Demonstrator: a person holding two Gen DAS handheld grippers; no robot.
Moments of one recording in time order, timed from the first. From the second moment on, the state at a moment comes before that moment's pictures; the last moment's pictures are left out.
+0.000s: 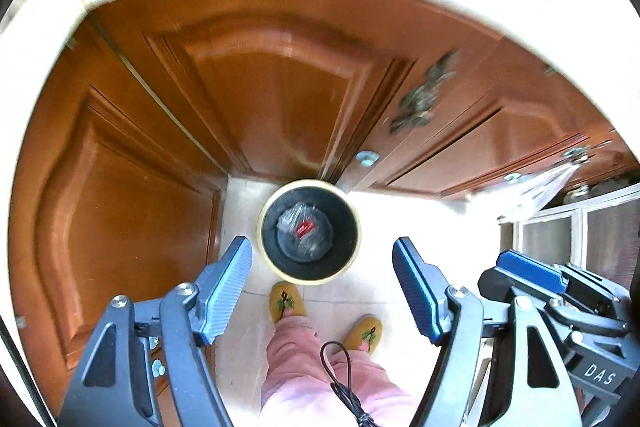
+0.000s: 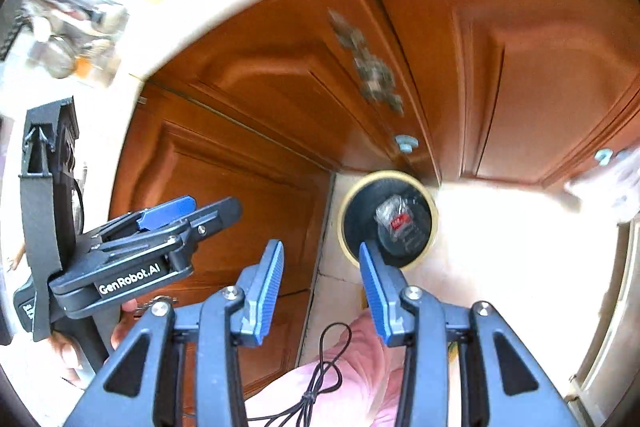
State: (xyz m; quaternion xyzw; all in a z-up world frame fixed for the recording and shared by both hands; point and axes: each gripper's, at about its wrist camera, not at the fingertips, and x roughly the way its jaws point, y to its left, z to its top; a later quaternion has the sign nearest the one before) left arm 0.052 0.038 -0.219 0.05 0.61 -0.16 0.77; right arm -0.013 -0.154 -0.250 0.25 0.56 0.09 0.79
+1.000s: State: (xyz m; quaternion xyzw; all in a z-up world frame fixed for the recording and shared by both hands) left arm 0.020 0.021 0.048 0.02 0.36 -0.13 0.92; right arm -0.028 -0.202 -0.012 0.16 0.35 0.10 0.92
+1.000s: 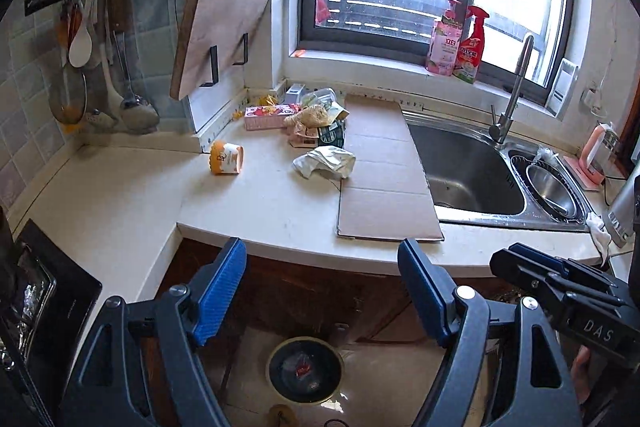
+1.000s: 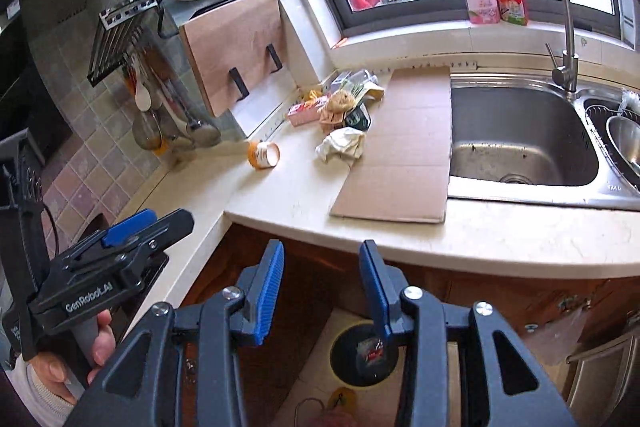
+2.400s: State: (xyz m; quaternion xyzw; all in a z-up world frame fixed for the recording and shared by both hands) left arm 0.335 0.105 -0.081 -0.02 0.45 -0.10 0.89; right arm 0.244 -0.192 -0.097 0.24 0.42 0.00 0.88
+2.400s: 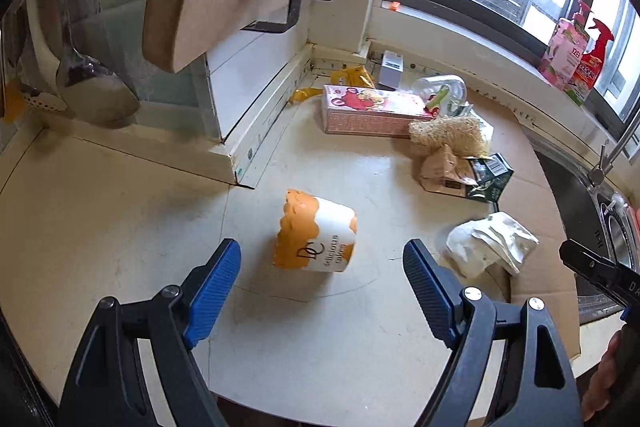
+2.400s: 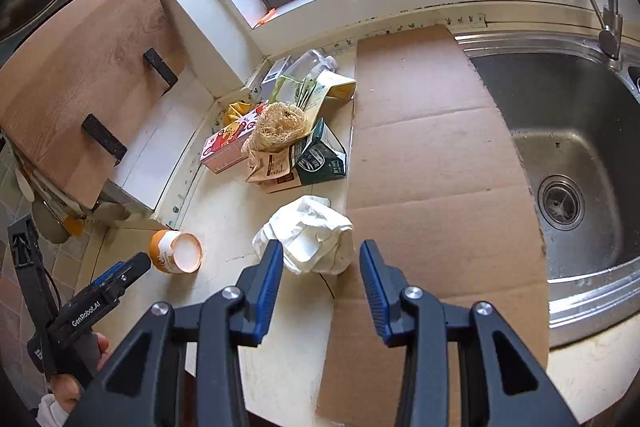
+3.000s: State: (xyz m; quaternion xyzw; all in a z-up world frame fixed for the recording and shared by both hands) left arm 0.371 0.109 -0.107 -0.03 0.48 -0.14 0.87; right arm 0.300 -0.153 -0.133 0.18 0.46 0.06 0.87
